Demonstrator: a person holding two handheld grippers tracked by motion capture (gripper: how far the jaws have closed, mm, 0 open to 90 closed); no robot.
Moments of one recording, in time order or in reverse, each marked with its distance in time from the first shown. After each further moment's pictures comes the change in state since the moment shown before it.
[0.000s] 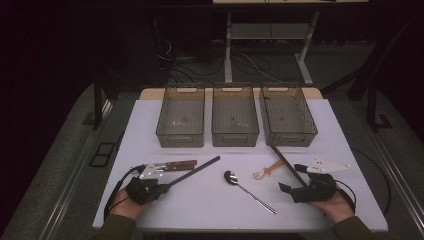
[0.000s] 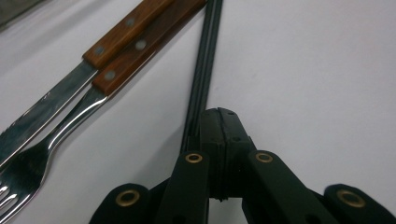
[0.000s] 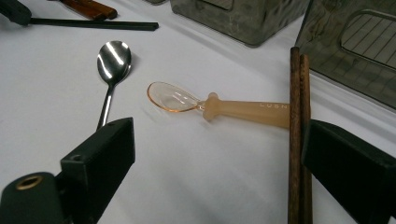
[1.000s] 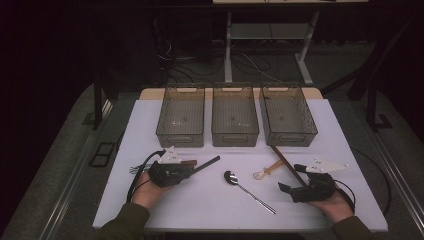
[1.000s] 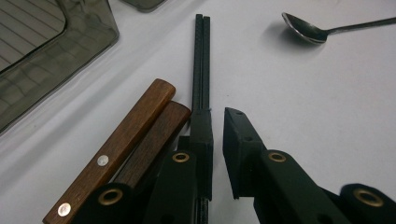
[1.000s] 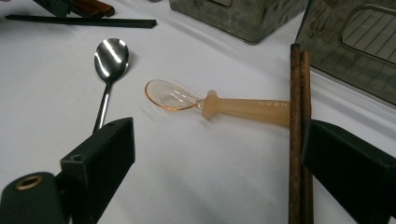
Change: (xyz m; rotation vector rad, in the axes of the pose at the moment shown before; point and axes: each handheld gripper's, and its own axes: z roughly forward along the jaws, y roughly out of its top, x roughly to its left) left arm 0.007 0.048 0.041 -0.125 -0.080 0.080; right arm 0.000 0.000 0.002 0.007 -0.003 0.004
